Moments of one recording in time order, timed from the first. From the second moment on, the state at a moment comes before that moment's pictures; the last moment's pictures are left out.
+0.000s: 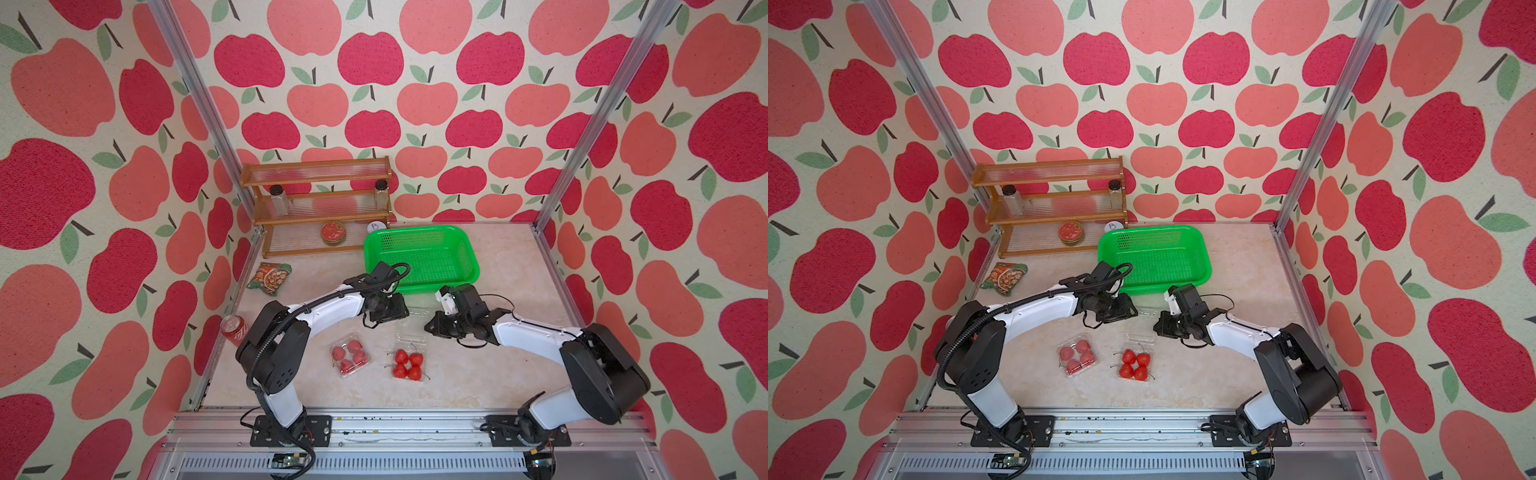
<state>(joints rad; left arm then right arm) -0.67 1.72 1.15 -0.48 0.29 -0.74 0.65 1.49 0.68 -0.11 -0.41 0.64</state>
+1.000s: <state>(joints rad) -0.65 1.78 1.11 -0.38 0.35 -0.71 0.65 1.51 0.68 -0.12 -0.42 0.64</state>
